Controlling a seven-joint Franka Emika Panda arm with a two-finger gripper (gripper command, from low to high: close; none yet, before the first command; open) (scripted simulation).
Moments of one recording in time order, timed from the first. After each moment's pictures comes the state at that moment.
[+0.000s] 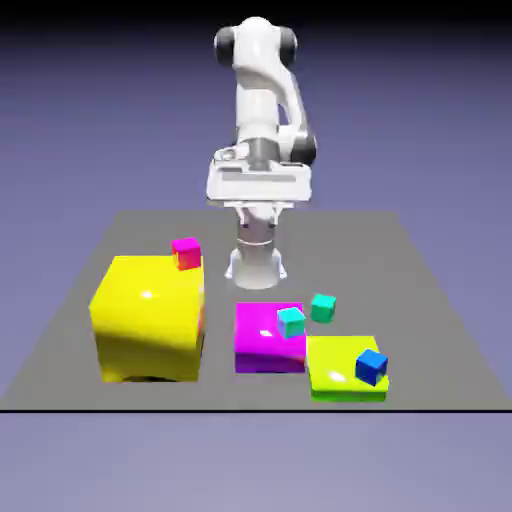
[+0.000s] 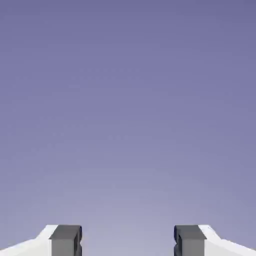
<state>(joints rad) 0.01 -0.59 0.04 -2.82 0.04 3.01 0.76</state>
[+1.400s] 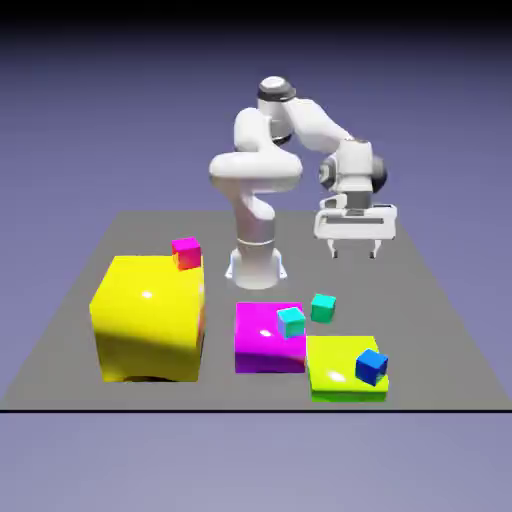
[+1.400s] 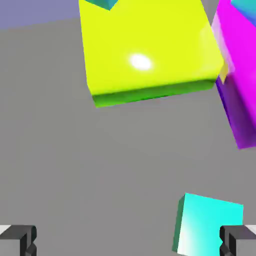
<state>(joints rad) 0.07 -1.33 1.57 -3.00 1.39 2.19 1.27</state>
